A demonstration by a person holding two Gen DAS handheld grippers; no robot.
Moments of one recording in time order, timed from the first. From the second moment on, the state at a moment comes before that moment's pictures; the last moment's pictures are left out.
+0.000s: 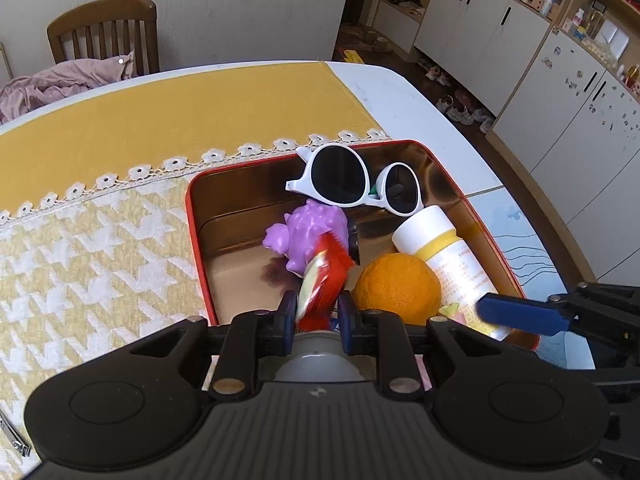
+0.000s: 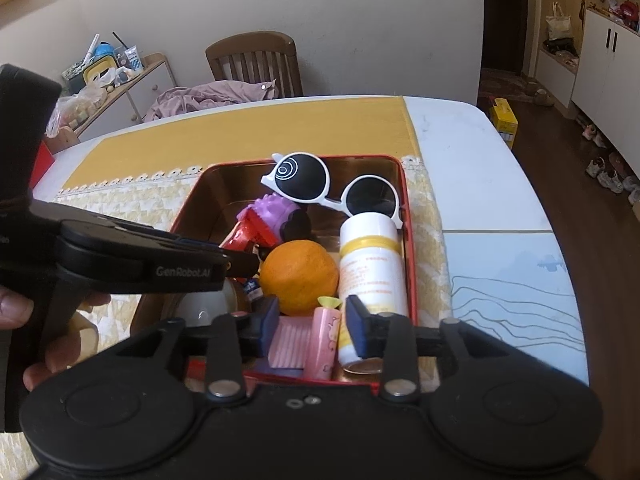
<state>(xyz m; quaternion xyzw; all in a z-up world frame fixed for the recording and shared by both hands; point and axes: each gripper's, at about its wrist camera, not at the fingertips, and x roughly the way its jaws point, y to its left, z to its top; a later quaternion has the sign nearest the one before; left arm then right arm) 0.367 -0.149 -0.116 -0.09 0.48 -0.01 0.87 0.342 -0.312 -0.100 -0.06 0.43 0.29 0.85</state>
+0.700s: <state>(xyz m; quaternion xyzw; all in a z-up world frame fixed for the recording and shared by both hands) 0.314 -0.131 -0.073 -0.08 0.41 -0.04 0.91 0.317 -0.329 -0.073 -0.05 0.40 0.29 0.87</state>
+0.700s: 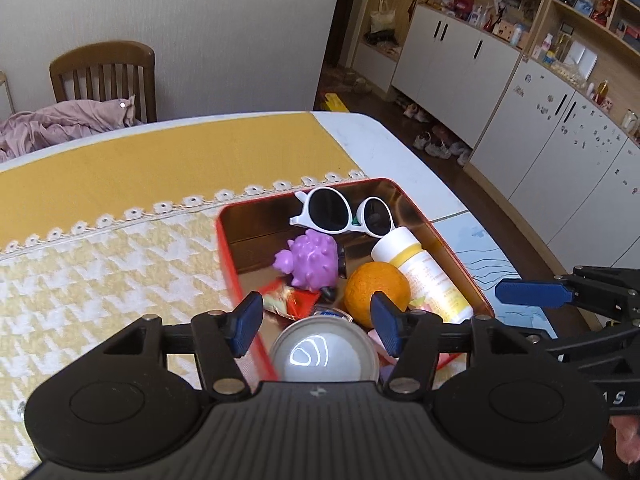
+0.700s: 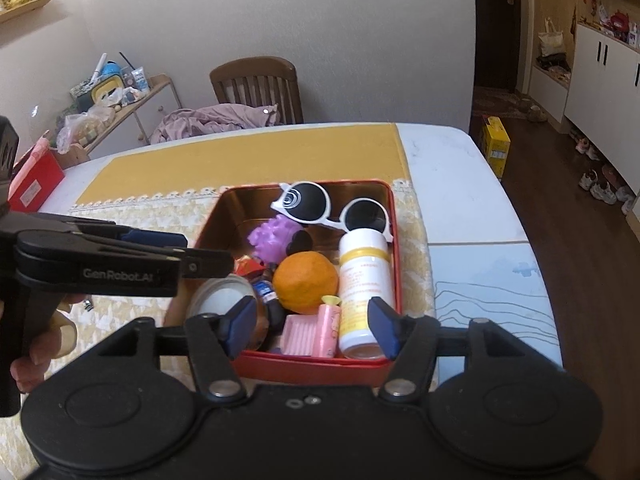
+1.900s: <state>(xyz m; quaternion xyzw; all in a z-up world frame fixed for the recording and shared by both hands) 0.152 0.098 -0.083 -0.14 0.36 0.11 0.92 0.213 -0.173 -0.081 -0.11 0.37 0.34 0.86</state>
